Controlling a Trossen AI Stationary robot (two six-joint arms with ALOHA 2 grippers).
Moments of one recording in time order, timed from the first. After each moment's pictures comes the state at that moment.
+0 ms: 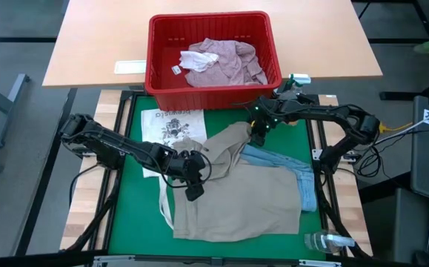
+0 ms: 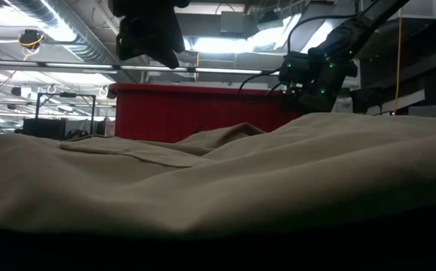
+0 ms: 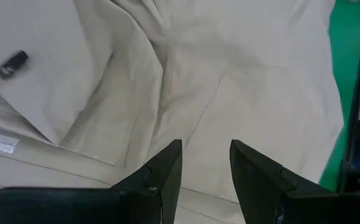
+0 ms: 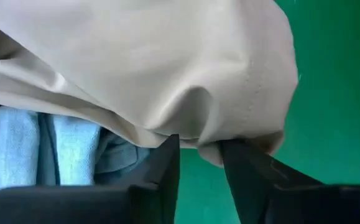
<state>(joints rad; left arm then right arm) -0.27 1.55 1.20 -0.59 -0.17 -0.72 -0.53 1.58 0.93 -0.52 -0.26 -0.17</state>
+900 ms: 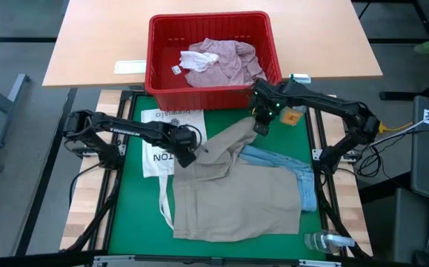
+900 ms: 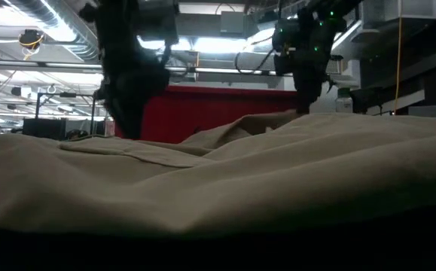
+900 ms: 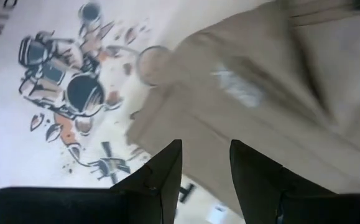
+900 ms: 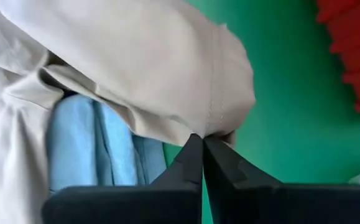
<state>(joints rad) 0.09 1.55 1.02 -0.84 -0.25 -0.64 -0.53 1.57 1.33 -1.04 -0.19 -0.16</state>
